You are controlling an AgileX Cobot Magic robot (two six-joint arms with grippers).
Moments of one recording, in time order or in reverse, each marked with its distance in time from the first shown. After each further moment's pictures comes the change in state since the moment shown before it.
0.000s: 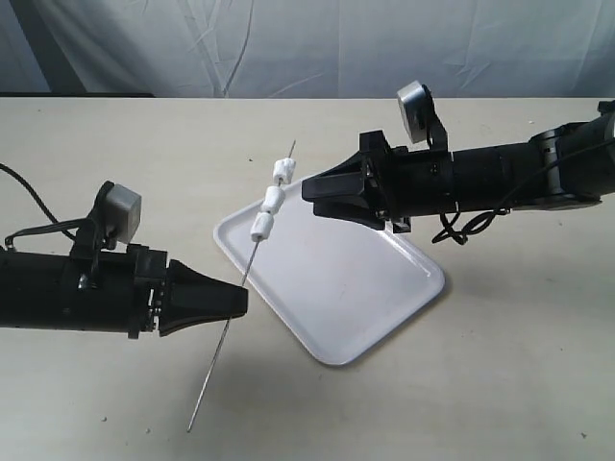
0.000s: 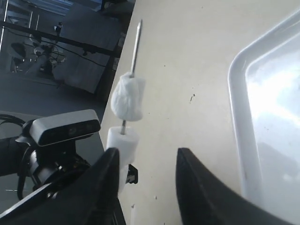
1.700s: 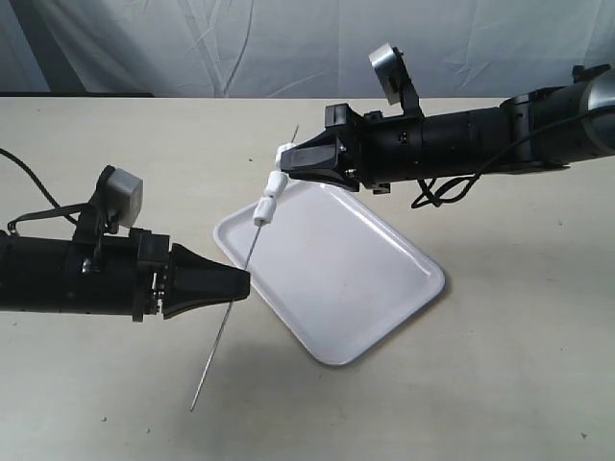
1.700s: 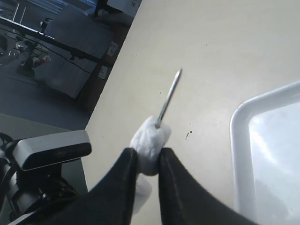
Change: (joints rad) left arm 0.000 0.000 -0.043 0.000 0.002 -0.005; right arm 0.064 0.000 -0.139 0.006 -0.121 -0.007
